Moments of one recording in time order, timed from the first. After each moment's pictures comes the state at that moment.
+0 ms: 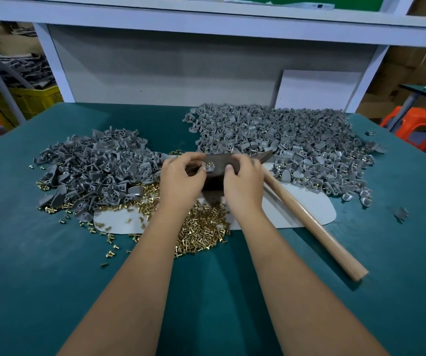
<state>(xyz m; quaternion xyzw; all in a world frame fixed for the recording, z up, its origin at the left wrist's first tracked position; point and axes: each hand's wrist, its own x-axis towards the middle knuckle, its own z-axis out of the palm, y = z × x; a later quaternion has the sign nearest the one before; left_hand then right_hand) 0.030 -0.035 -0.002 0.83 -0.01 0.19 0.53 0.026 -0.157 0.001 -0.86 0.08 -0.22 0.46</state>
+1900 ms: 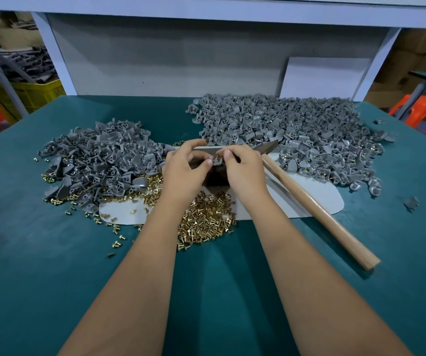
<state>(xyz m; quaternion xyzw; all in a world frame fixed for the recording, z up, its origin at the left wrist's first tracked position) 0.028 -0.026 -0.005 0.81 -0.07 0.16 0.56 0.018 -0.155 0.015 -0.85 -0.02 -0.18 0.50</state>
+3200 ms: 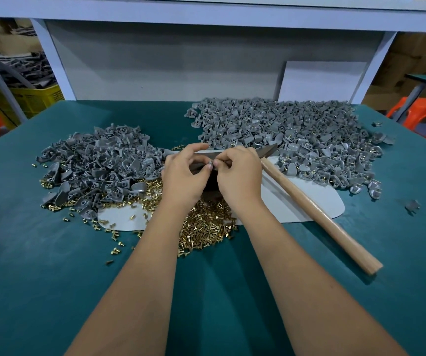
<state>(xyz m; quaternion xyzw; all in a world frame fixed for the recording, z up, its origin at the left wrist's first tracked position) 0.030 -0.027 -0.006 0.80 -0.09 0.18 0.57 0.019 -0.143 0.016 -0.88 -0.02 -0.28 0.38</state>
